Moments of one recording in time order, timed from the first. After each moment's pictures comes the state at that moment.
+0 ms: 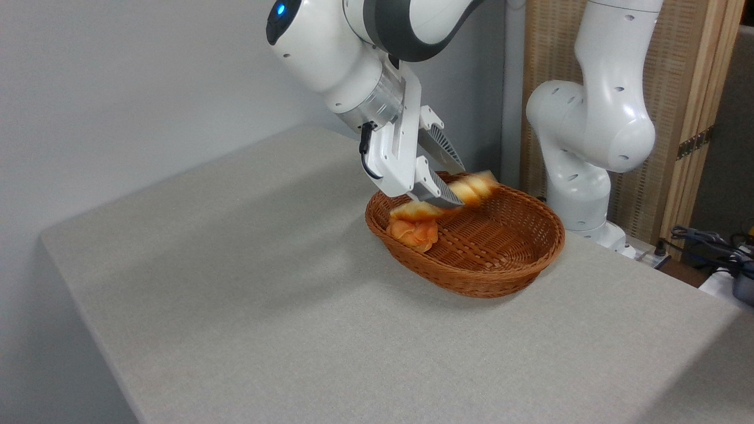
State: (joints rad) arm -0.28 -0.25 0.12 -2.13 0.03 1.27 1.56
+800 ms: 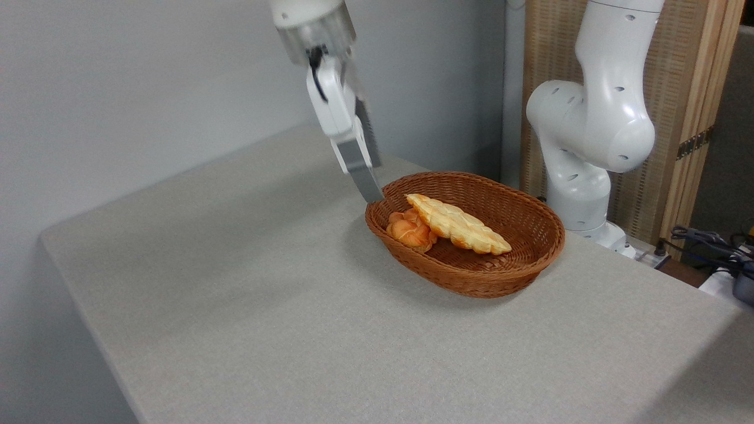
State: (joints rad) arm -0.29 -0.26 0.05 -1.96 0.03 1.52 1.16
